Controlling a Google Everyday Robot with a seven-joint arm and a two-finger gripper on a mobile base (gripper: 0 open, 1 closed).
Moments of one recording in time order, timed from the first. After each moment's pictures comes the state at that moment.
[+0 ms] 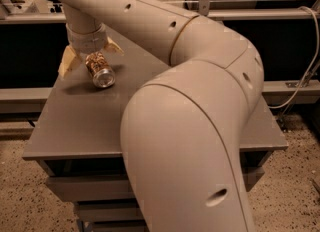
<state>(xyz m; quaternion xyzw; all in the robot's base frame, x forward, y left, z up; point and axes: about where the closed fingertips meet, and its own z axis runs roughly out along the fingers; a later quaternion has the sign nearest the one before) 0.674 0.172 0.848 -0.31 0.94 0.03 0.11</state>
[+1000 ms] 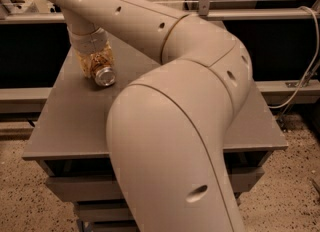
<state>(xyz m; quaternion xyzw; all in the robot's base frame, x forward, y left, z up) 0.684 0.165 0.842 -0.25 0.96 -0.01 0.11</state>
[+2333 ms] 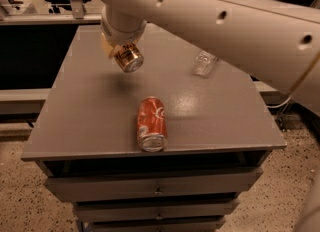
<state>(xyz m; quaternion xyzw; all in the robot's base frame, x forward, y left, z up) 0.659 0.091 0.921 -0.29 0.90 0.04 0.32</state>
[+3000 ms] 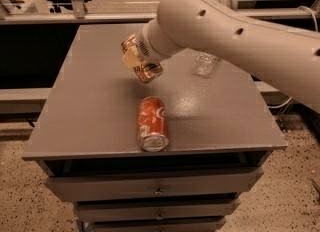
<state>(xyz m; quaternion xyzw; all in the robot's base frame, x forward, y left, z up) 0.630 0.039 0.909 -0.32 0.85 0.12 0.39</state>
